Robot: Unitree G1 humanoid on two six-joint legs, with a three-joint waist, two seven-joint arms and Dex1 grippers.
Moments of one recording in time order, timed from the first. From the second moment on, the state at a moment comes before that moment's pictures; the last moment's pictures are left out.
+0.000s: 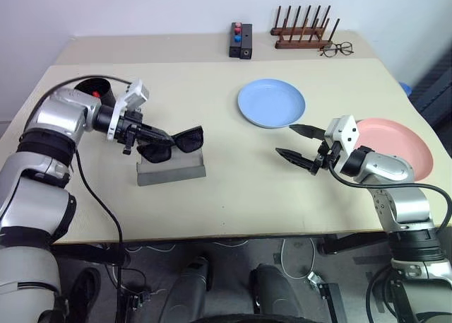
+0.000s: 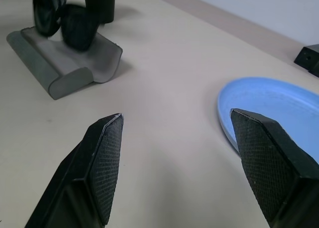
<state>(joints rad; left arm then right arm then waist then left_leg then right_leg) -1.10 0.84 -0.57 0.88 -0.45 0.32 -1.61 -0.36 -0.62 -0.06 -0.01 0.37 0.16 0.94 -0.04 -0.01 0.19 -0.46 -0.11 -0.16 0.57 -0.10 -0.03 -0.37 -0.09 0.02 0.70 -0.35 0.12</state>
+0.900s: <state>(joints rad) -1.06 0.85 -0.73 0.89 -0.54 0.30 -1.61 -0.34 -0.62 -0.07 0.04 0.35 0.12 0.95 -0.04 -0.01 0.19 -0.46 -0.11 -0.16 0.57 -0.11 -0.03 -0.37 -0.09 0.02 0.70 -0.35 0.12</state>
